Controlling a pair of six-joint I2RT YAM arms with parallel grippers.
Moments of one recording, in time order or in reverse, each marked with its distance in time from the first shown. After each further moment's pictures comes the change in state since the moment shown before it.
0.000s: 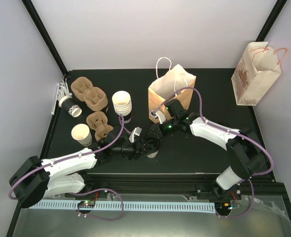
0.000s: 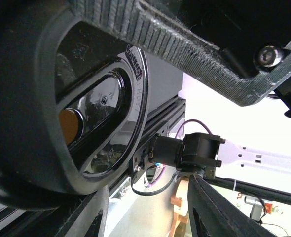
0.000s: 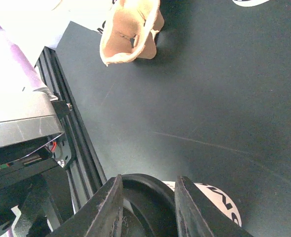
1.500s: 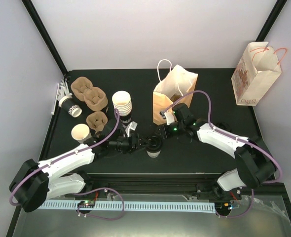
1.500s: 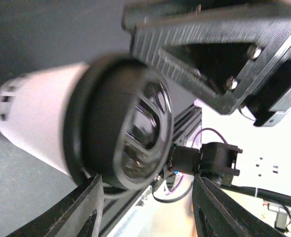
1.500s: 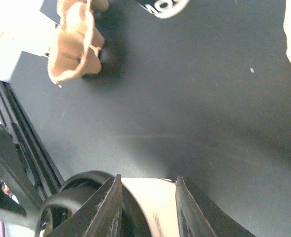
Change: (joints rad) left arm 0.124 -0.016 0.063 -0.177 0.063 0.180; right arm -0.028 -0.118 -0.135 0.092 0.185 0.109
